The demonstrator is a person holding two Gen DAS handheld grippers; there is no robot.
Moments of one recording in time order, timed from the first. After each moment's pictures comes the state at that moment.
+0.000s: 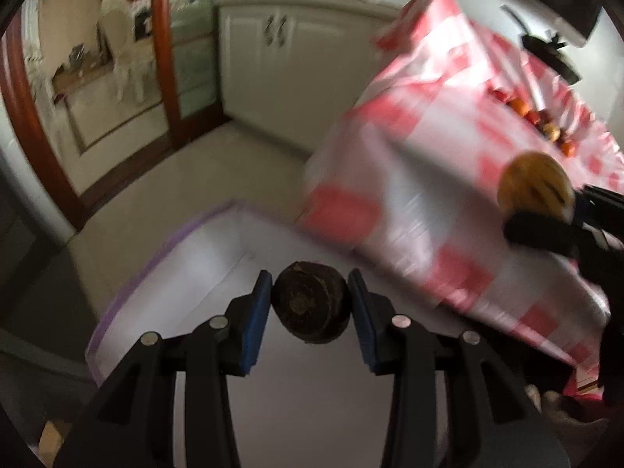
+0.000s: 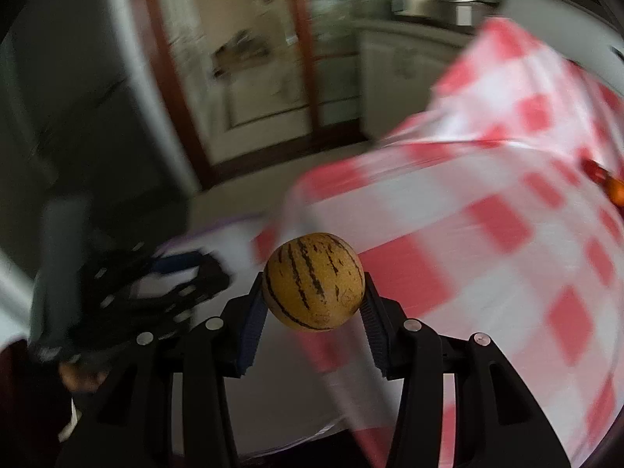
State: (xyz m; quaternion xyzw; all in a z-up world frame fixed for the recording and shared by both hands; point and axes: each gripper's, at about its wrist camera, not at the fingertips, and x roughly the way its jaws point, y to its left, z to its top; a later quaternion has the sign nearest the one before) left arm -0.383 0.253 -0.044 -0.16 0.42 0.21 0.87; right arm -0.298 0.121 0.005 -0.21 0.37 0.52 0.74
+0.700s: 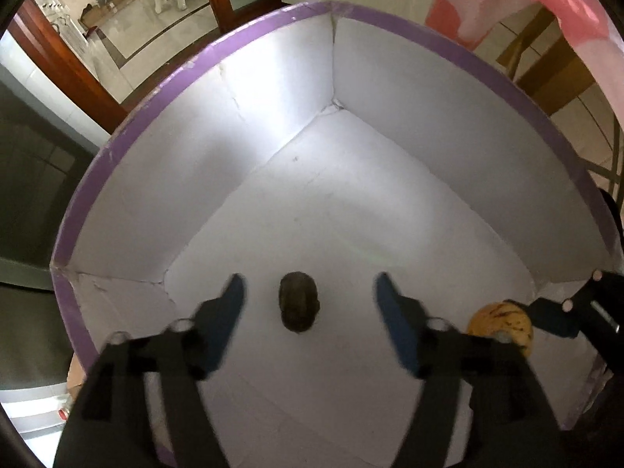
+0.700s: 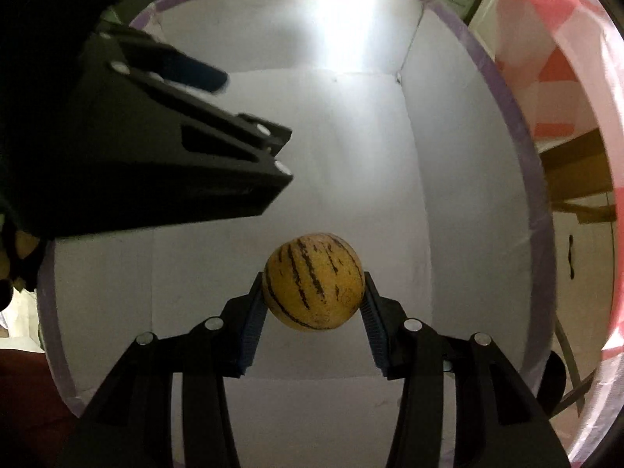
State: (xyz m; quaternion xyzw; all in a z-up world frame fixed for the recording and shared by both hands) left arm -0.408 0.298 -0.147 -0.18 0.58 0.28 0.75; right arm -0.359 0.202 -0.160 -0.43 0.46 0.51 0.59
